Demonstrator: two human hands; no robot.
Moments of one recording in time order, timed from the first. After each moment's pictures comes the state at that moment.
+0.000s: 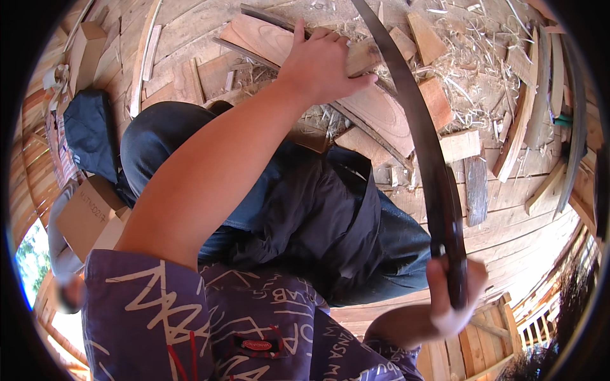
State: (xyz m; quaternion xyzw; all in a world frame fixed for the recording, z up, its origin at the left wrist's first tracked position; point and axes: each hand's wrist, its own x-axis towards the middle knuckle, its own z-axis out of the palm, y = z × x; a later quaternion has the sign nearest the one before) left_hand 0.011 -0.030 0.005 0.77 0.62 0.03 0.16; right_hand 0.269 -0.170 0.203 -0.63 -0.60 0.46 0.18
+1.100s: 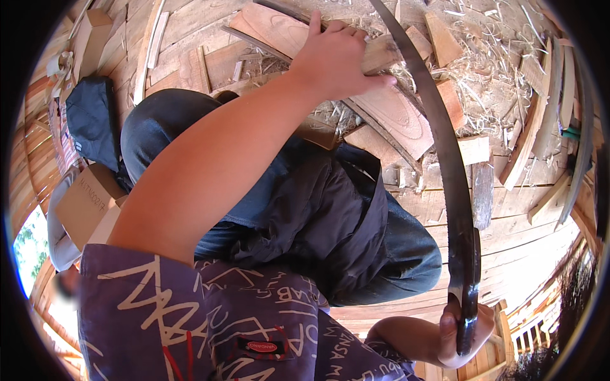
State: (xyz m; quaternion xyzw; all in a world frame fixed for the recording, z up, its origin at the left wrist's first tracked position) left_hand 0.011 -0.031 -0.003 0.78 0.61 0.06 0.14; right_hand 0.294 -0.190 0.214 -0.58 -0.66 0.42 0.24
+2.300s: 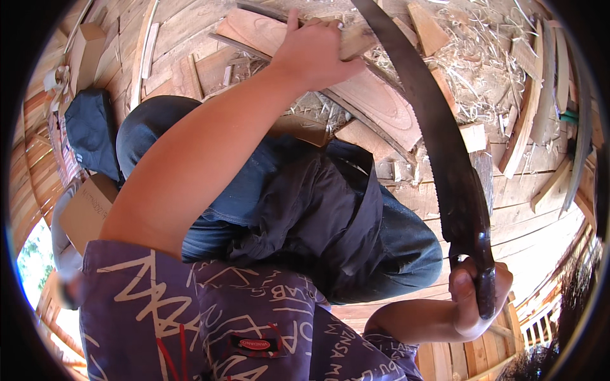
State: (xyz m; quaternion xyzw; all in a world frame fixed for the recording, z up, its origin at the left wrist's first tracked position) left_hand 0.006 -0.023 0.003 0.78 0.61 0.03 0.14; right_hand 0.298 -0.165 0.205 -0.61 -0.56 0.52 0.22
